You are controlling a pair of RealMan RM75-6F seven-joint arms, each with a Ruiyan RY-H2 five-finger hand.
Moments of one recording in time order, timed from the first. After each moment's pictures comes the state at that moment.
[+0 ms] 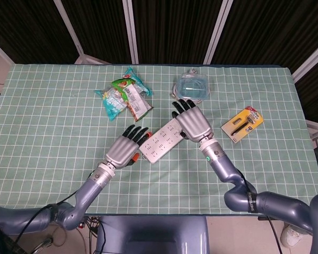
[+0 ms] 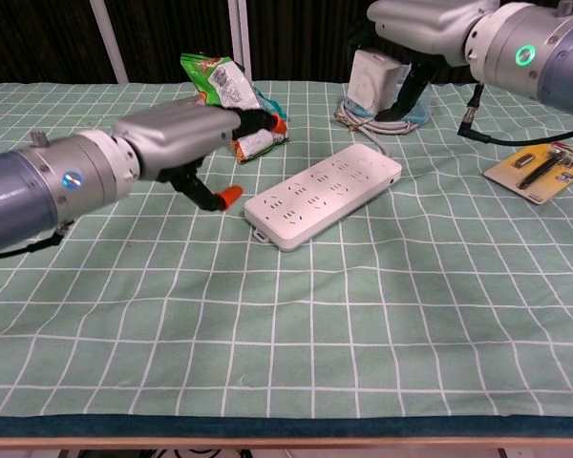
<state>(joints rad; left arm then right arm) -0.84 -1.61 -0.18 -1.55 1.13 1.00 0.53 0.92 -1.46 0.28 -1.47 -1.10 0.99 -0.54</state>
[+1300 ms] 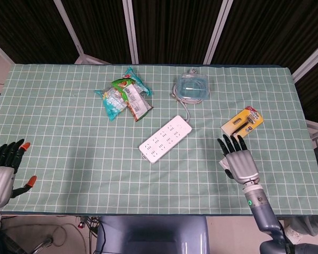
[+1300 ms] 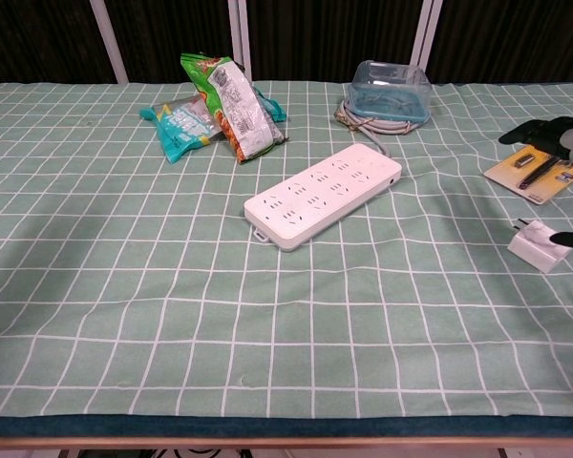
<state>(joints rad) -0.20 -1.05 0.10 -1.82 1.48 1.59 0.12 0.52 -1.35 0.00 -1.69 -1.16 1.31 -0.56</state>
